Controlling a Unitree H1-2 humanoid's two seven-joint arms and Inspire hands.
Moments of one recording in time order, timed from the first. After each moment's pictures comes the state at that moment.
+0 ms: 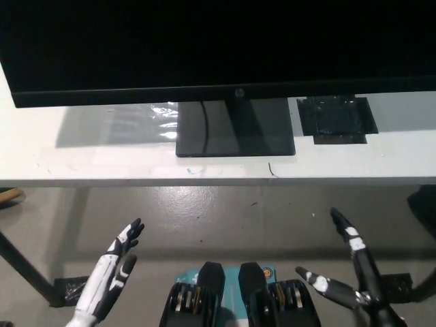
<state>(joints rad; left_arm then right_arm) 0.05 0.25 -0.12 0.06 0.13 -0.41 0.00 -0.01 -0.20 0.25 0.18 -0.12 -0.39 -0.19</state>
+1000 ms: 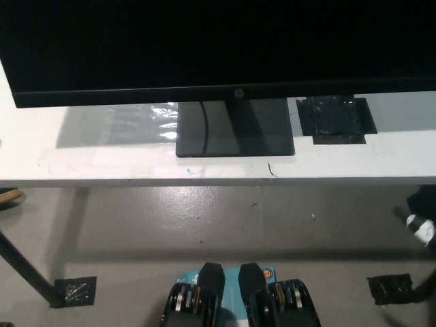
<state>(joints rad) 0.02 0.36 0.29 -0.41 0.10 -0.40 -0.02 -0.07 -0.36 0.01 -0.19 -0.25 -0.43 -0.35</state>
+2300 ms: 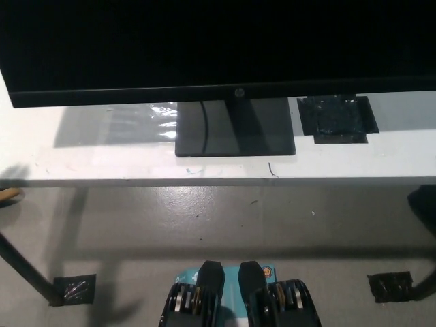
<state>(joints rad) -0.25 0.56 0.37 -0.06 -0.04 -0.27 -0.08 -0.51 -0.51 -0.13 0.37 0.00 -0.36 -0.06</state>
